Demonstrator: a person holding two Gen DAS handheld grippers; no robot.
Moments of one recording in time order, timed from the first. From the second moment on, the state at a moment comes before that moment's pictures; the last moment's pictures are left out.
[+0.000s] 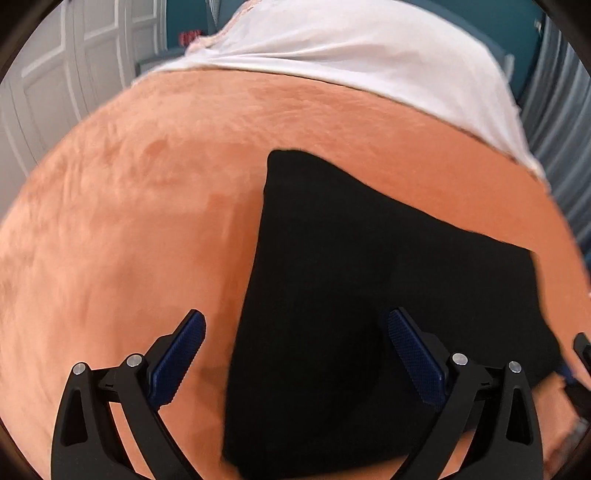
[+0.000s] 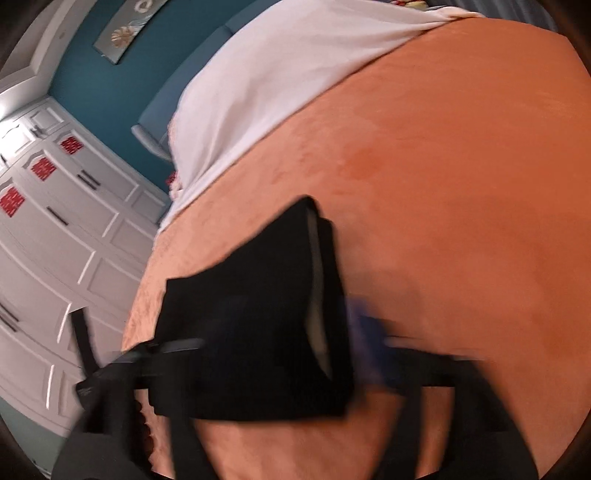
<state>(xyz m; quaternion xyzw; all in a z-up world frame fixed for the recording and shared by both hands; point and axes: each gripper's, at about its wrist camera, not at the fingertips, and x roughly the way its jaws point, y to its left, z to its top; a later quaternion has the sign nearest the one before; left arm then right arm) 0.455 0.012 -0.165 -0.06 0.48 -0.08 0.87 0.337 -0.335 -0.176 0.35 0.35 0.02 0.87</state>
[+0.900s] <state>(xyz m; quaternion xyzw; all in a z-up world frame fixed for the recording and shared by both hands) 0.395 0.008 -0.113 -0.07 0.48 -0.11 0.87 0.290 -0.318 -0.133 0.28 0.36 0.03 0.89</state>
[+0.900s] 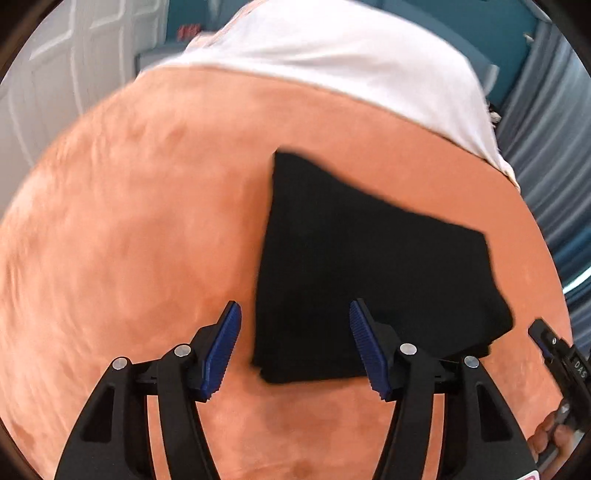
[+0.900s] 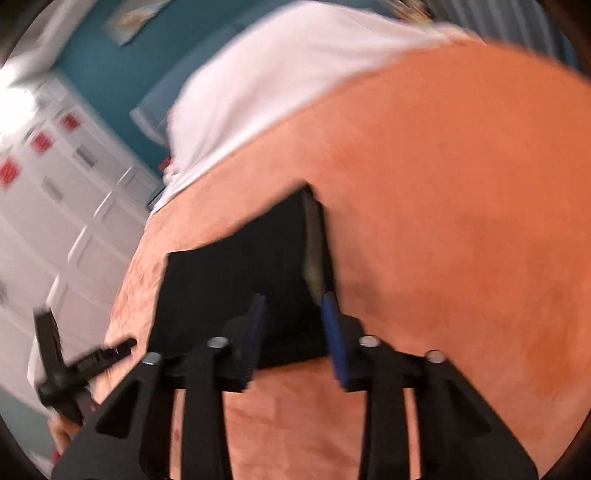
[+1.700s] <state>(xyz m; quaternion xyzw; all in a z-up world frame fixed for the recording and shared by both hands) 0.234 -0.026 0.005 0.04 0.40 -0.03 0.91 0.202 -0.238 -0.020 0.16 0.34 -0.04 0.93</state>
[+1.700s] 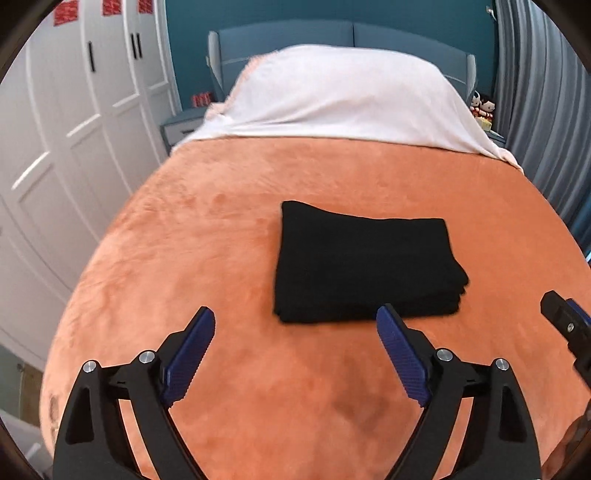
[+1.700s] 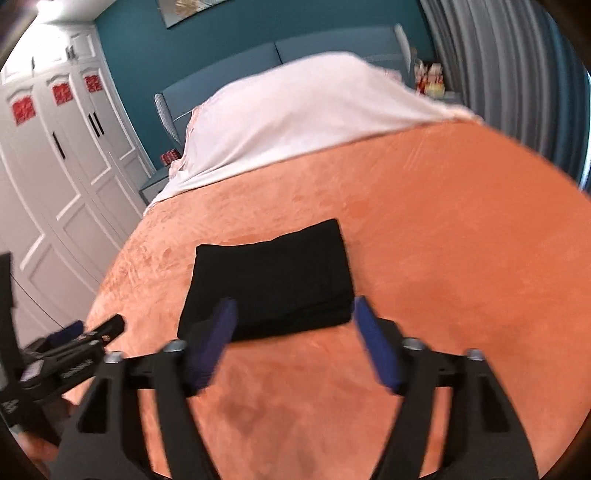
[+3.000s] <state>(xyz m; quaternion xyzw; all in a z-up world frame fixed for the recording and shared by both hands) 0.040 0.006 0.039 0.06 0.37 -0.02 0.93 -0.011 -0.161 0.030 0.10 0.31 -0.03 0.95</state>
